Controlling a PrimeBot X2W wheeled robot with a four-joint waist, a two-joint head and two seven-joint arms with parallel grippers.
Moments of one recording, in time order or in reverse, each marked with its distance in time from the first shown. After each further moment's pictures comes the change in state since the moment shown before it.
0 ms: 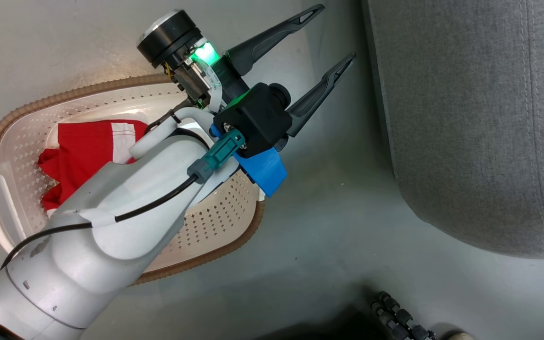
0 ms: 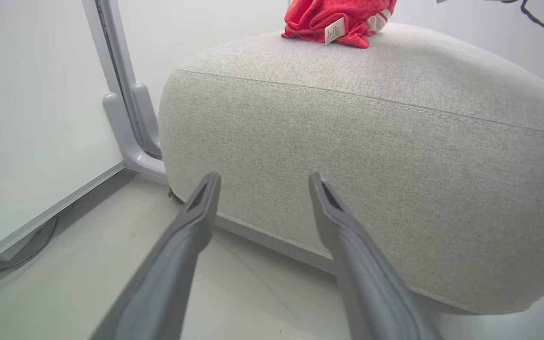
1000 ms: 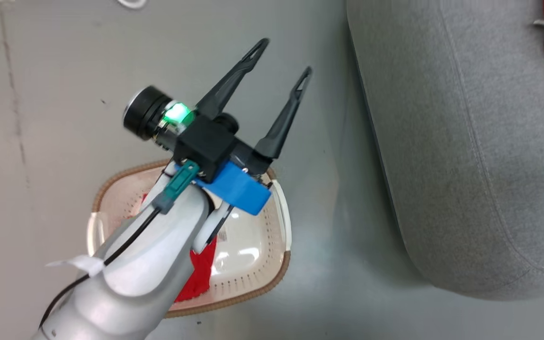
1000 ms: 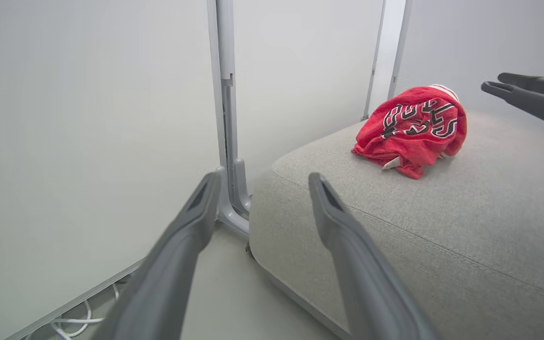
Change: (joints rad) left arm 0.223 -0.095 0.161 0.035 -0.096 0.121 -0.107; right arm 0.527 0.103 0.203 -0.328 -0.021 0.000 0.000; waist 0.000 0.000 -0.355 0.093
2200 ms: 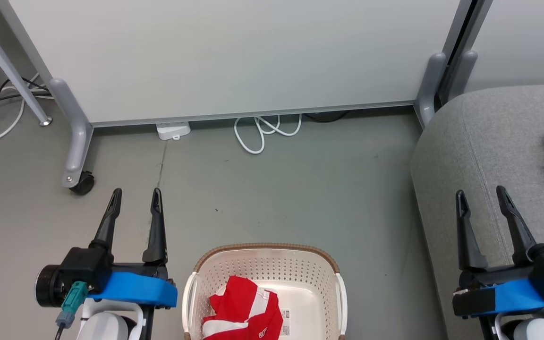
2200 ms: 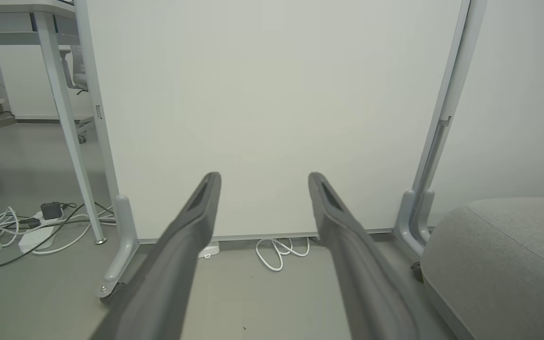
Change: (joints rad) left arm 0.626 -0.118 0.630 -0.046 0.145 -0.070 0.000; right arm 0.391 0.167 0.258 -0.077 0.000 0.000 0.000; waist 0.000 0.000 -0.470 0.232
